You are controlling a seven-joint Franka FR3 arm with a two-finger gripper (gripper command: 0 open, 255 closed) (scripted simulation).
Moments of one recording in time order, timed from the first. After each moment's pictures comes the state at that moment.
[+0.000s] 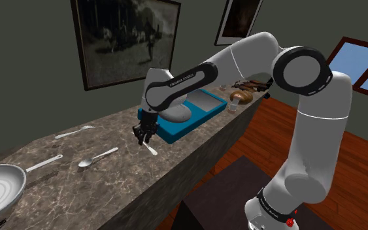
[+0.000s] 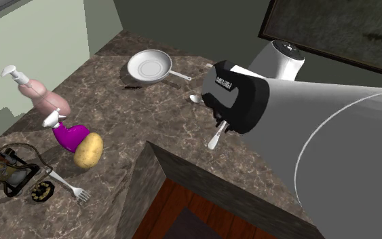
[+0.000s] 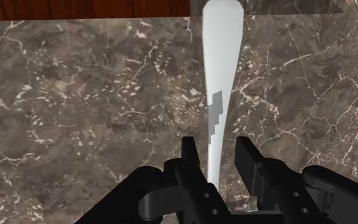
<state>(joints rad) 0.14 0.38 0.31 -1.98 0.15 2.31 0.22</state>
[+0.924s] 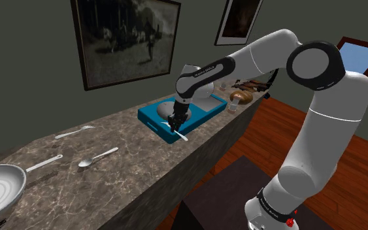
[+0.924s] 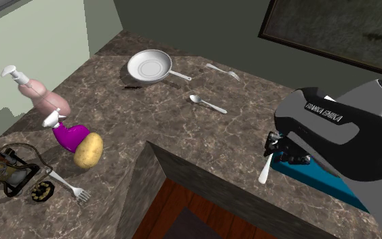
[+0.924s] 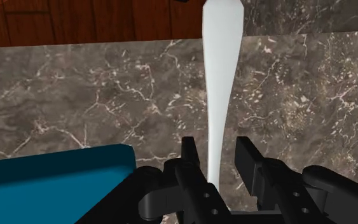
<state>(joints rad) -0.09 0.25 0.22 -2.15 0.20 2.28 -0.12</state>
